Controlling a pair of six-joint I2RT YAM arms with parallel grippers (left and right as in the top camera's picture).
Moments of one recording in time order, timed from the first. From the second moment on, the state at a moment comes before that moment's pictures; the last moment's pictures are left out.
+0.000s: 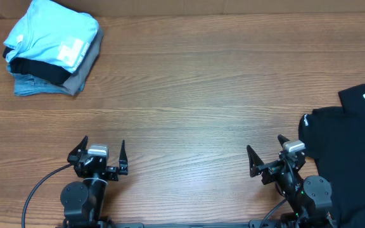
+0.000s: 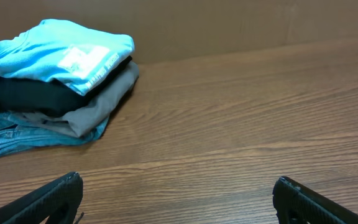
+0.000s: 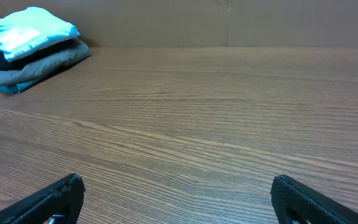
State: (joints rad) left arm 0.08 0.02 0.09 -0.28 0.15 0.11; right arm 0.13 0.02 0.13 -0.37 -0.23 0.07
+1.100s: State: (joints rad) left arm 0.08 0.02 0.09 -0.28 0.16 0.11; right arm 0.13 0.02 0.13 -0.37 -0.23 0.07
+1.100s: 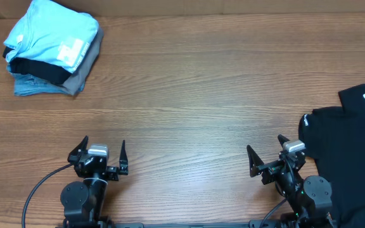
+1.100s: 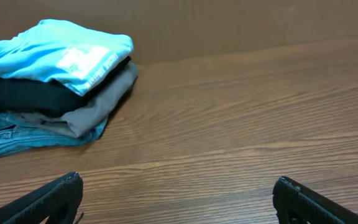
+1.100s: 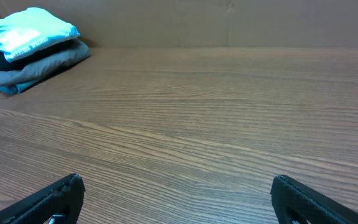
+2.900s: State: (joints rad) left arm 0.07 1.20 1.23 -1.07 0.48 -0.20; right arm -0.03 1.47 1.31 -1.06 -0.29 0.43
